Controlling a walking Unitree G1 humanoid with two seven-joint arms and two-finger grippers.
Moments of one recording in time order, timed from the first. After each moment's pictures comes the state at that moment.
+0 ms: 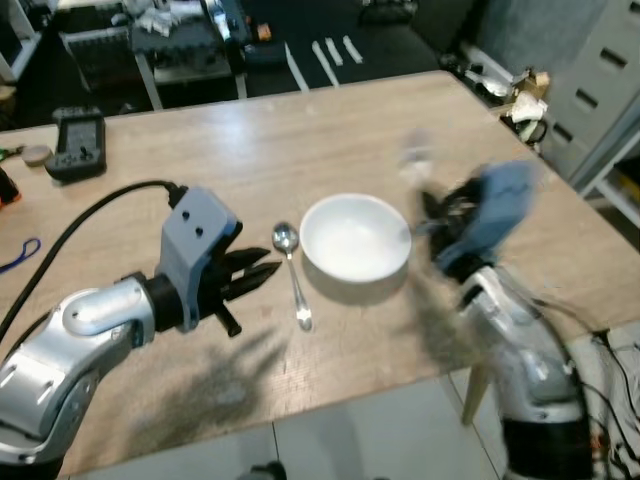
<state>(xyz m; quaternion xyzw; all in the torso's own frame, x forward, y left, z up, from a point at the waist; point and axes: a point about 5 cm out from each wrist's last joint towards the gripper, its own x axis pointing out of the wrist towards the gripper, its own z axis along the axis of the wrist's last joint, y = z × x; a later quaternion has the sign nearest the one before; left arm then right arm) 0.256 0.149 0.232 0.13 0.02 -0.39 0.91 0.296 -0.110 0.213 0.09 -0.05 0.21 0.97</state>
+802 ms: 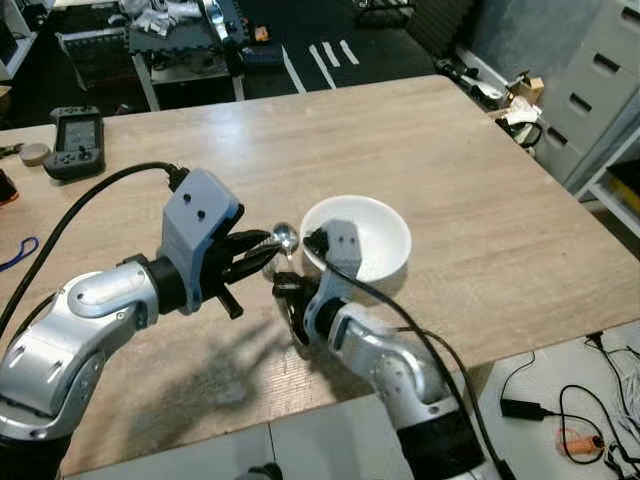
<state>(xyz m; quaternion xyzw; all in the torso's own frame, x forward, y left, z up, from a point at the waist) 0.270 0.149 0.243 0.15 0.00 -0.38 0.91 0.303 -0.007 0.135 0.18 0.19 0.27 0.93</state>
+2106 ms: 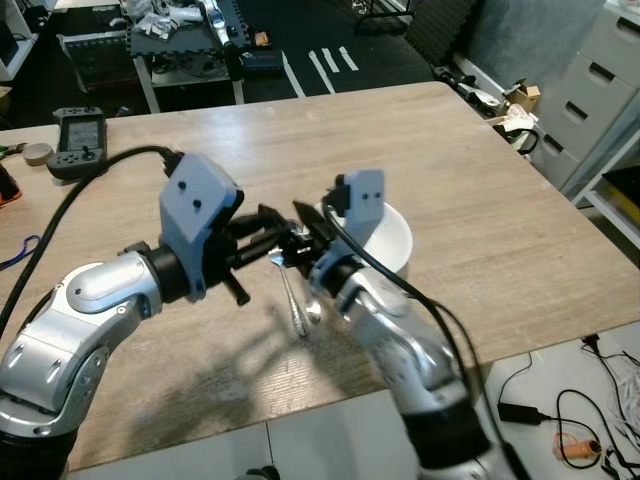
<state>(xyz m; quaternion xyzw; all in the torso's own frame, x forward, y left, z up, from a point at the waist) 0.267 0.154 0.247 0.13 -0.05 -0.31 0.94 0.291 -0.049 0.213 0.13 -0.09 0.33 0.93</state>
